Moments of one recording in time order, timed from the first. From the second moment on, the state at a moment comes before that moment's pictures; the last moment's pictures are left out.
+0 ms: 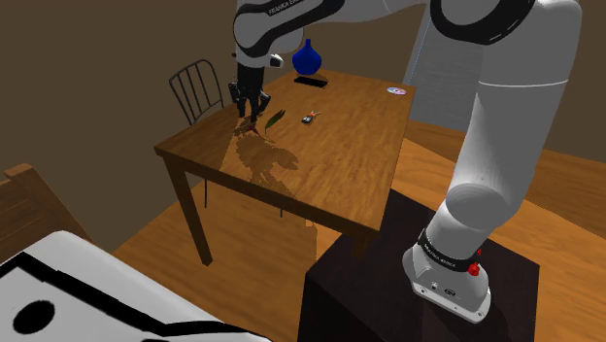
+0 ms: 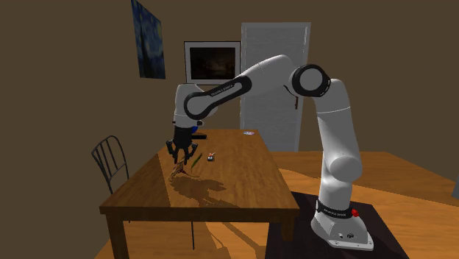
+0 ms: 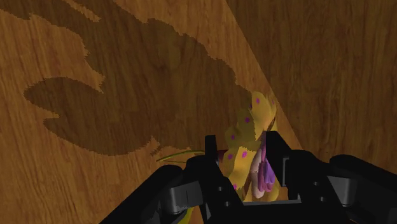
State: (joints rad) arm -0.09 0.26 0.23 -1.76 0.03 2.14 1.39
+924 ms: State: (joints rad) arm -0.09 0.25 0.23 -1.72 0.03 2.08 1.40
